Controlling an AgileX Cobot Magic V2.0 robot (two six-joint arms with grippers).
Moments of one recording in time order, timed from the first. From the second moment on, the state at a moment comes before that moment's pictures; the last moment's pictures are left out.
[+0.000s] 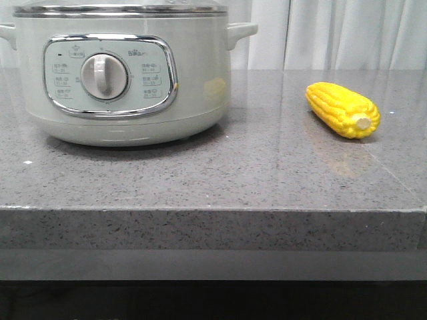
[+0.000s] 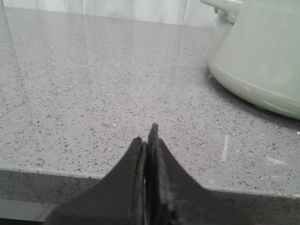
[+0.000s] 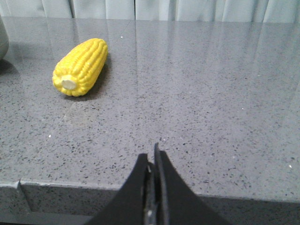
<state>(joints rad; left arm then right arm) 0.03 0.00 0.01 -0.14 0.22 0.11 -0.02 -0.01 0.03 0.20 0.20 -0.15</state>
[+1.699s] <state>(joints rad) 0.03 0.49 -0.62 -0.12 0.42 0.11 -0.02 0.36 -0.54 0.20 0.42 -0.15</state>
